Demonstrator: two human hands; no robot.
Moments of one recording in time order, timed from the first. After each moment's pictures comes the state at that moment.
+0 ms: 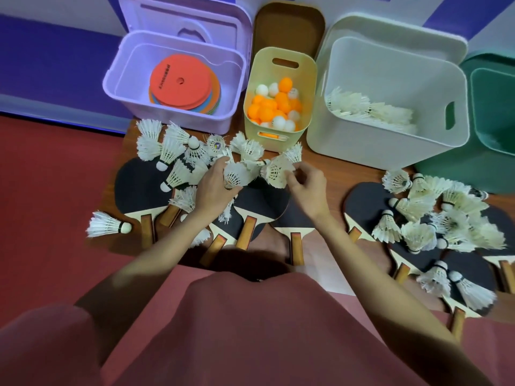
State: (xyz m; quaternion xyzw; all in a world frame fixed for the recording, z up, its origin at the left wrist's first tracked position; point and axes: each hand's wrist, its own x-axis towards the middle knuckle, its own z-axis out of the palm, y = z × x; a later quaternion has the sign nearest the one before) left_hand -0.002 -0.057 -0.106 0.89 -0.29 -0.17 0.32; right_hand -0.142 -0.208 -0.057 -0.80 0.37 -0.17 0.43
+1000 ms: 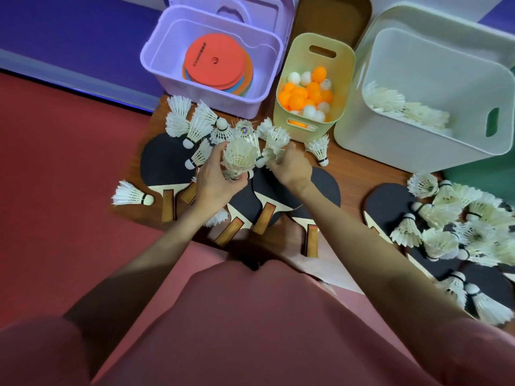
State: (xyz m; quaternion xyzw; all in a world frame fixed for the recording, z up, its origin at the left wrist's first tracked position) left_hand -0.012 -0.004 -0.077 0.86 -0.22 -0.12 0.45; right_hand -0.063 -0.186 -0.102 -0.89 0.38 0.07 0.26
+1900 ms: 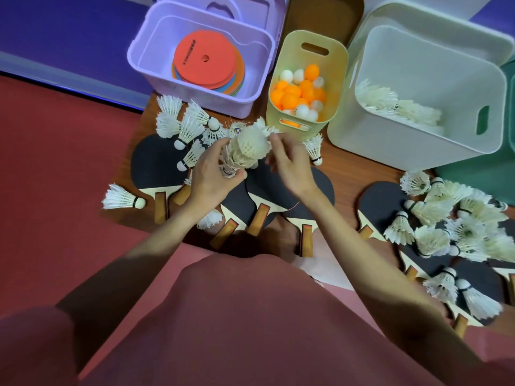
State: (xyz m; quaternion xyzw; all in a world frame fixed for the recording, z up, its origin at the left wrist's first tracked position) left_hand -0.001 -0.014 -0.070 0.85 -0.28 -0.11 0.44; right_hand -0.084 -0.171 -0.045 -0.78 0.27 -0.14 0.54
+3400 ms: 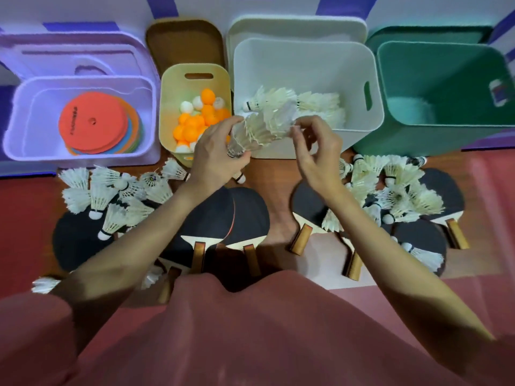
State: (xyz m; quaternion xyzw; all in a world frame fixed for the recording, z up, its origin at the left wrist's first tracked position) left_hand -0.037 -0.231 -0.011 0.77 -0.49 -0.10 0.39; right_hand -0.204 -0.339 0.016 -0.80 0.31 -0.39 0.33
